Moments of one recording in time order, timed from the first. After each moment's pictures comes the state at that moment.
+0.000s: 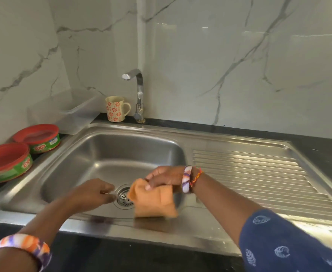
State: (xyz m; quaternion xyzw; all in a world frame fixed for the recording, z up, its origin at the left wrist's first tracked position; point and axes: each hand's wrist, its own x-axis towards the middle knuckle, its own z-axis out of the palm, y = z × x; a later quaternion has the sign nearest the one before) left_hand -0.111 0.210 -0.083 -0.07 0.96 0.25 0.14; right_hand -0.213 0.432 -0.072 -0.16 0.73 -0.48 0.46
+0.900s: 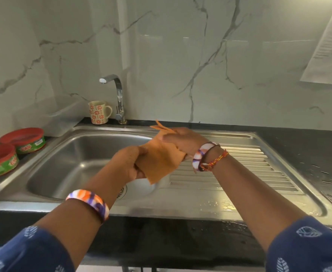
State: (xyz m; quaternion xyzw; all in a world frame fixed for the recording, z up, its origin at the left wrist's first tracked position) left_hand -0.099 0.385 0.007 -0.24 0.57 0.78 0.08; right_hand -0.116 0.531 0.049 -0.16 0.84 -0.51 0.12
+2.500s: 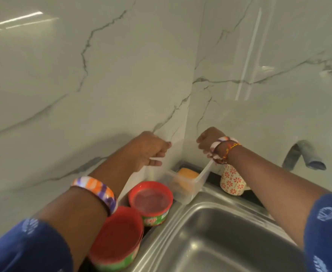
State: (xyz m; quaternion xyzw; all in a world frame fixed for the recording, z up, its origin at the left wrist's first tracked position) left_hand -0.234 -0.021 0.085 -0.27 0.72 0.63 -0.14; right_hand -0.428 0.072 0.072 -0.29 0.92 -0.27 0.06
